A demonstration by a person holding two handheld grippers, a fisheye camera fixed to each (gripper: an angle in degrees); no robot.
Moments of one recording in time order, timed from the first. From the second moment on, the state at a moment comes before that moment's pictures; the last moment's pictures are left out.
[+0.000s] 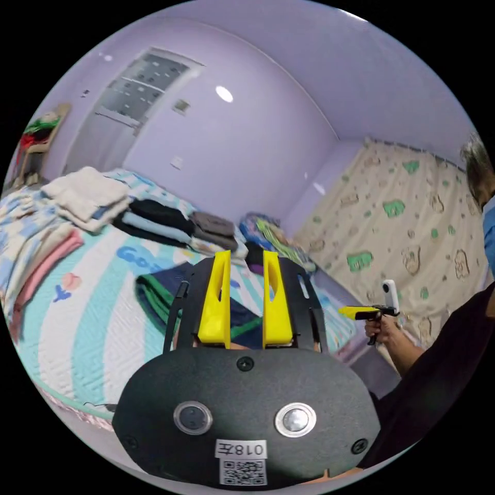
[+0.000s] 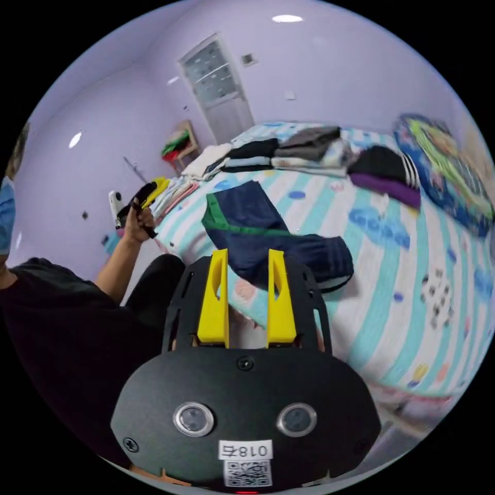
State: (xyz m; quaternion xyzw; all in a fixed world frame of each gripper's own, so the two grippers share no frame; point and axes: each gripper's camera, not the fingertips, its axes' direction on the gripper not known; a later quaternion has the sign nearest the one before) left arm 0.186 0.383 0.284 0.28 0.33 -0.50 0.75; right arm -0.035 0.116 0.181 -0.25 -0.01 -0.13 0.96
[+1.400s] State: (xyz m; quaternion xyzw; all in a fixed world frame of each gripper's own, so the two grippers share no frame) left arm 0.255 0.227 0.243 0.22 0.53 -0.37 0.73; right arm 0.178 0.162 0.277 -0.24 -0.14 -0.01 0.96
